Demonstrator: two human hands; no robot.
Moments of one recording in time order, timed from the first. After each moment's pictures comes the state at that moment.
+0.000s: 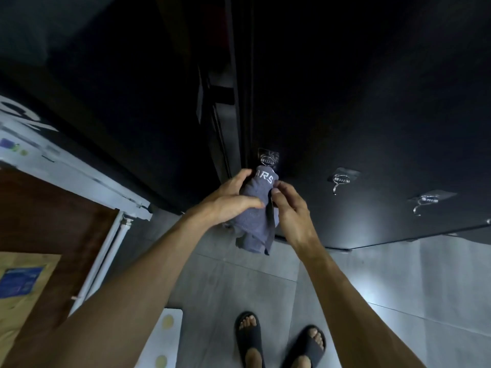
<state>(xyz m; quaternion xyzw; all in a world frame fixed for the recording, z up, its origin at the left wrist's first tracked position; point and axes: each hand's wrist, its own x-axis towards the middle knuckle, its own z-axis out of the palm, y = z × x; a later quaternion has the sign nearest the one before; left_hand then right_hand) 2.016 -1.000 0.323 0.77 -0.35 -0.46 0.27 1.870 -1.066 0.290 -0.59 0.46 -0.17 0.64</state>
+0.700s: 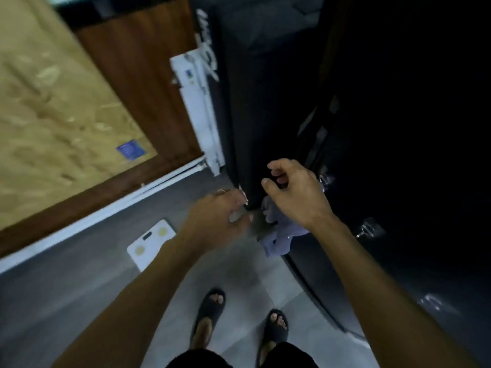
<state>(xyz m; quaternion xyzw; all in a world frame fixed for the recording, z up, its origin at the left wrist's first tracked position) 1.890 -0.876 0.399 0.95 -0.19 -0.10 0.24 1.894 -1.065 0.414 -0.91 0.03 0.02 0.41</state>
